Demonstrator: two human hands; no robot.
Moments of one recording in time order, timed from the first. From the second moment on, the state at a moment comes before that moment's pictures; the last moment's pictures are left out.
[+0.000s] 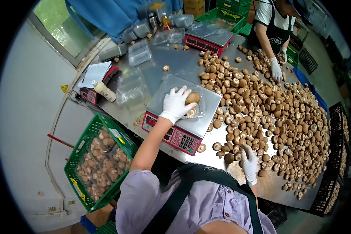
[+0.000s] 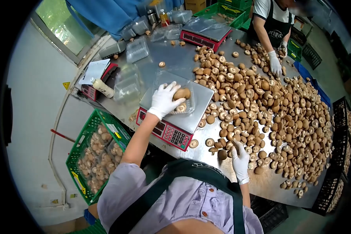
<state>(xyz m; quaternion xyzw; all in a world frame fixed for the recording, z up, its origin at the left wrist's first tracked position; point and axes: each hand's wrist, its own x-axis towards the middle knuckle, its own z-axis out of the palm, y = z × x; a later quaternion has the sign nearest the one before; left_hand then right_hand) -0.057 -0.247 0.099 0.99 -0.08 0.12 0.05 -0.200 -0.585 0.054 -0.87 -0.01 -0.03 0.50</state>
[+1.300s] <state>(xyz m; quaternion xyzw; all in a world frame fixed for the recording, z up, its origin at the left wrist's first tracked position) -0.026 -0.100 0.045 0.58 0.23 0.05 0.78 -0.073 -0.464 0.094 -0.88 -0.05 -0.09 0.46</state>
